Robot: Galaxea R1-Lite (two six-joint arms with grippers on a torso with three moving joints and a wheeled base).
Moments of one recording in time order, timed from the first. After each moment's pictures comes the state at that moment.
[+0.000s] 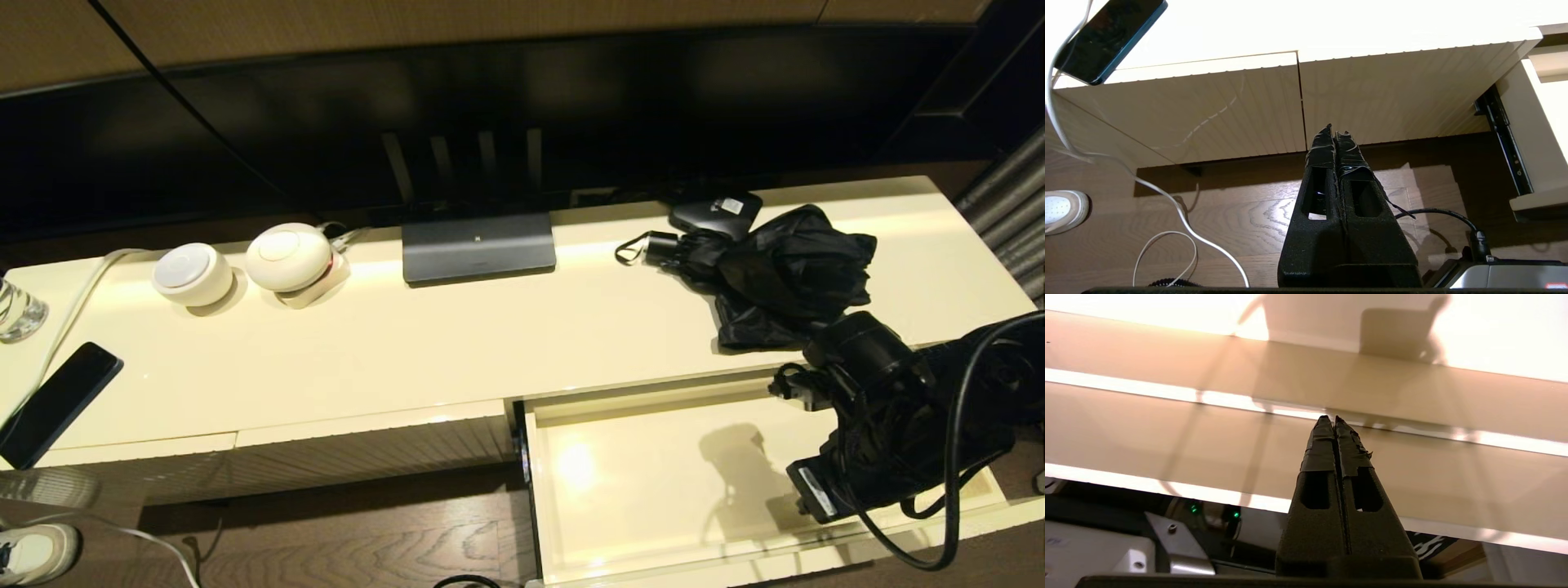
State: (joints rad) left arm 0.01 0.00 0.00 0.00 0.00 0.00; right arm 0.27 1.75 -1.00 0.49 -0.03 0.09
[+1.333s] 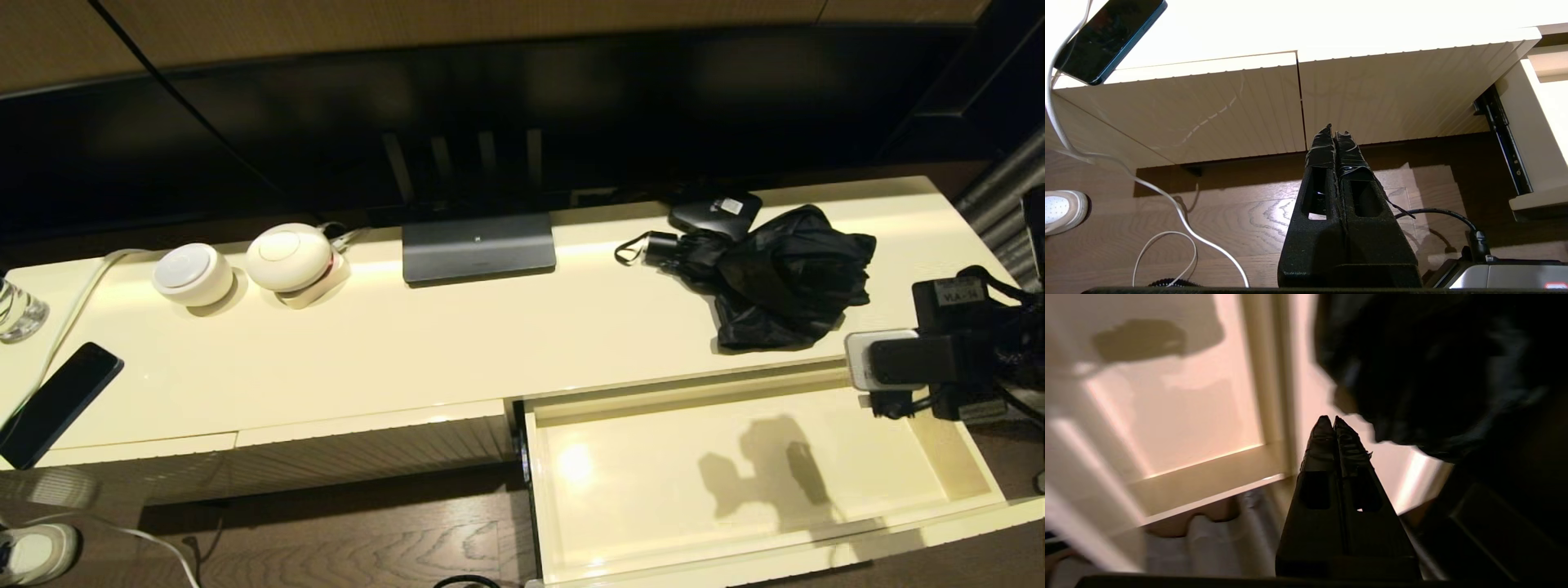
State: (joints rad) left arm 0.01 0.00 0.00 0.00 0.00 0.00; right arm 0.15 1.44 -1.06 0.17 -0.12 -1.54
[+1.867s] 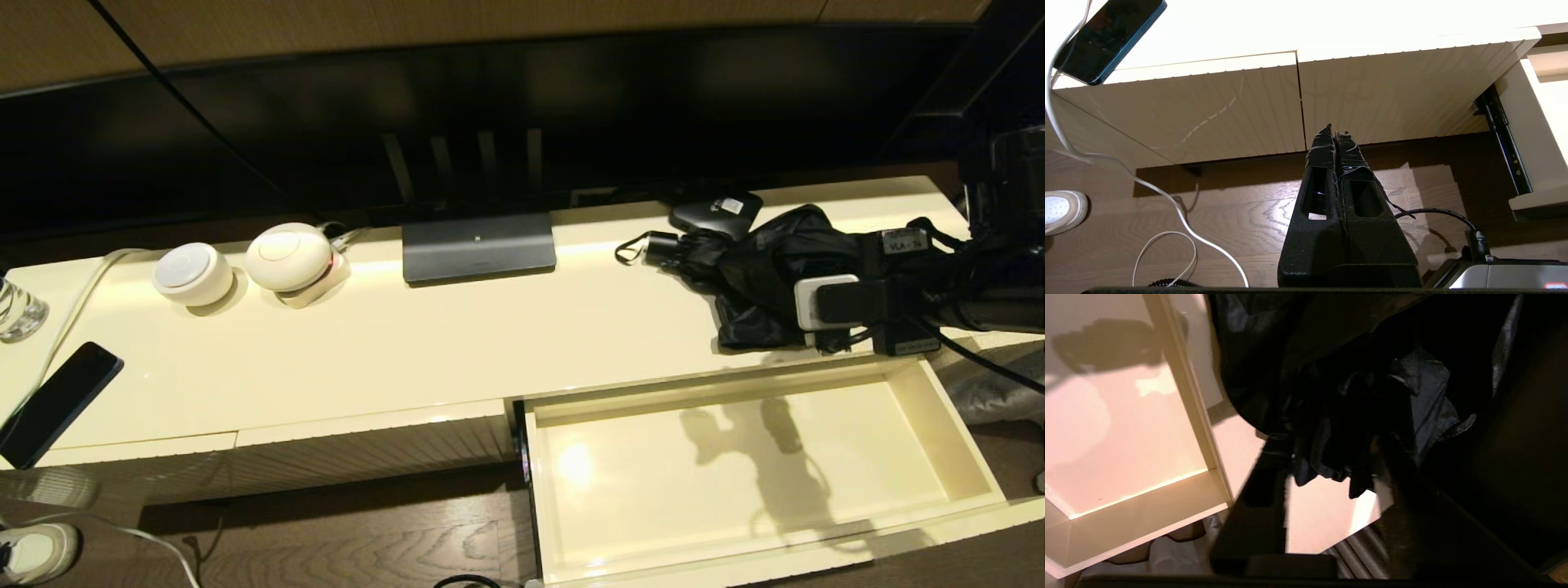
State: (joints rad) left arm 0.01 0.00 0.00 0.00 0.00 0.00; right arm 0.16 1.58 -1.21 0.09 -0.13 -1.55
